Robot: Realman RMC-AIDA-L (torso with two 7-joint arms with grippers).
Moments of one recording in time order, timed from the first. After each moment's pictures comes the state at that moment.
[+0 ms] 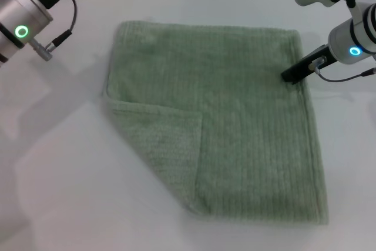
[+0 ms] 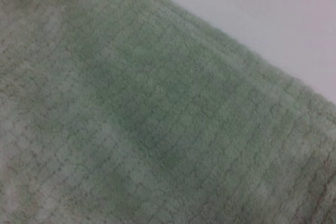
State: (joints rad) left arm -0.53 -2.04 1.14 0.53 0.91 1.32 -1.36; right arm 0.96 2.00 -1.26 -0.46 0.65 0.95 -0.79
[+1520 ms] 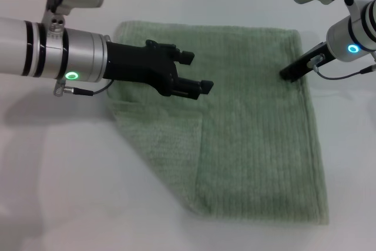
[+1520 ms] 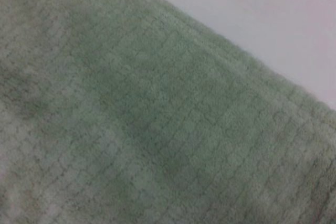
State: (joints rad) left arm -0.59 -2.06 1.21 0.89 1.89 1.30 -1.71; right arm 0.97 2.00 -1.26 -0.45 0.65 0.95 -0.79
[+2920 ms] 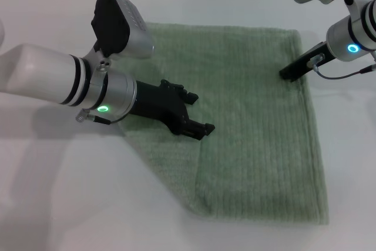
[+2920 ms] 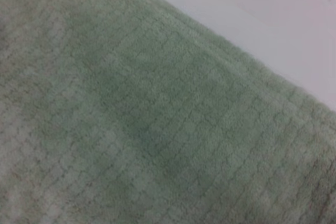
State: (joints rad) left arm -0.62 -2.07 1.47 0.78 1.94 1.08 -1.74; right arm 0.97 2.00 -1.26 -0.46 0.65 0.95 -0.79
